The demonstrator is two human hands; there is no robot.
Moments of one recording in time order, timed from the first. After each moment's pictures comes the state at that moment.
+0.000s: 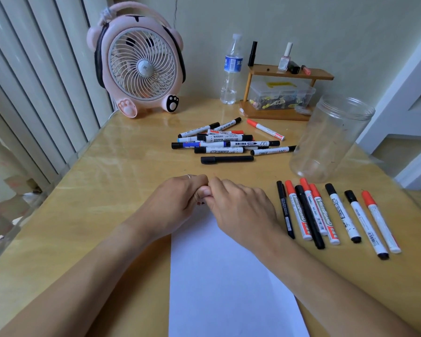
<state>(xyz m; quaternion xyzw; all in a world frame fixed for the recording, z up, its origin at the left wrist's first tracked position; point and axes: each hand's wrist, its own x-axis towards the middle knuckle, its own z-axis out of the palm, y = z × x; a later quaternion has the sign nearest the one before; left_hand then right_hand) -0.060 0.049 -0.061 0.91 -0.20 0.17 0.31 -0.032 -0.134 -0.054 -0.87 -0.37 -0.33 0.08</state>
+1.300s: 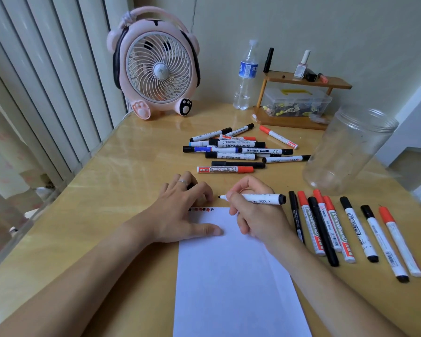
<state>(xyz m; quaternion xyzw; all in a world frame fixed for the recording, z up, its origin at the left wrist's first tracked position) -0.064 0.065 -0.070 0.97 -0.11 0.07 0.22 -0.023 -0.144 -0.041 -0.75 -0.12 0.14 0.63</state>
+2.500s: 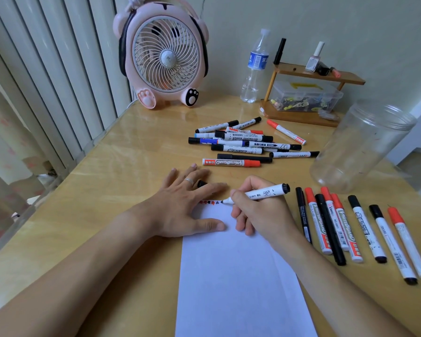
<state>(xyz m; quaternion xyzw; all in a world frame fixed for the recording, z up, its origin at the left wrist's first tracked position) -0.067 0.067 -0.067 0.99 -0.09 -0.05 0.13 -0.022 -0.140 -0.049 -0.78 -0.12 0.14 0.60</state>
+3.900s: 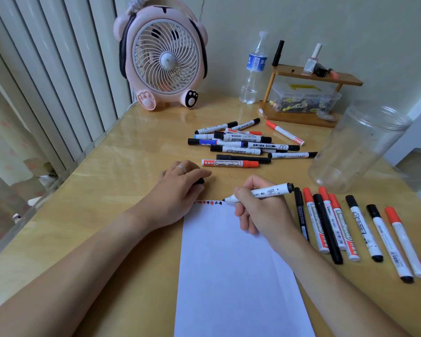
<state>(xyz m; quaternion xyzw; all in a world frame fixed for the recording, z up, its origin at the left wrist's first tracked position) -0.056 0.075 -0.074 0.96 -0.04 0.11 0.25 -0.023 -0.142 -0.045 -0.78 -0.09 0.14 0.61</state>
